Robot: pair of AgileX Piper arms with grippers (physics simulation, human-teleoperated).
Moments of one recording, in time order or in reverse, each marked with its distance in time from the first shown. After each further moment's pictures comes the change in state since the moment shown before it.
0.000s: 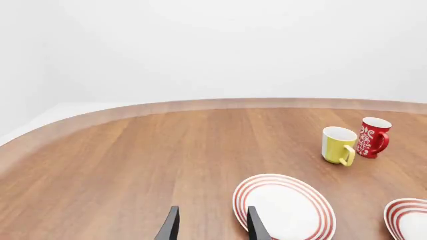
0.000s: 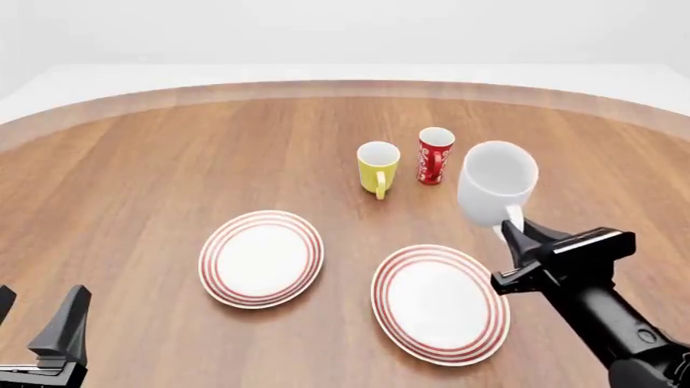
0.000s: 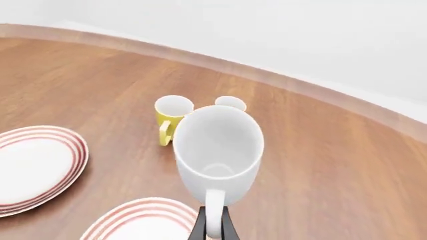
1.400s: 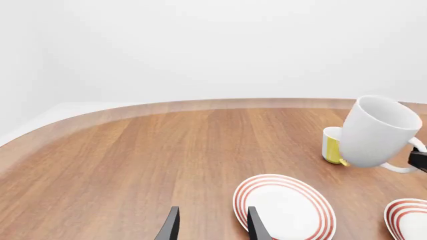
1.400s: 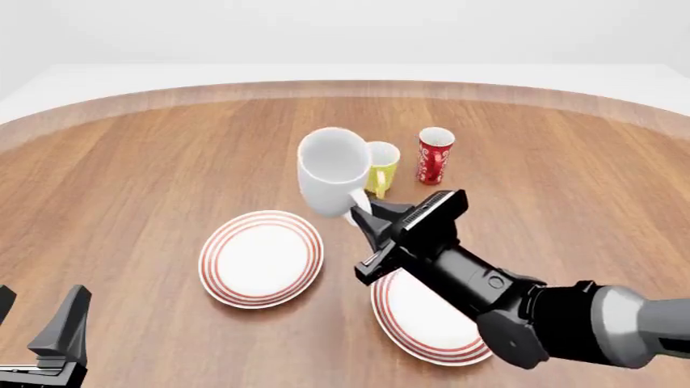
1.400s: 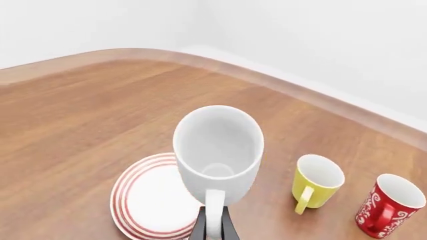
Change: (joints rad) left arm 0.000 0.000 0.000 0.000 0.000; right arm 0.475 0.305 -0.376 0.035 0.063
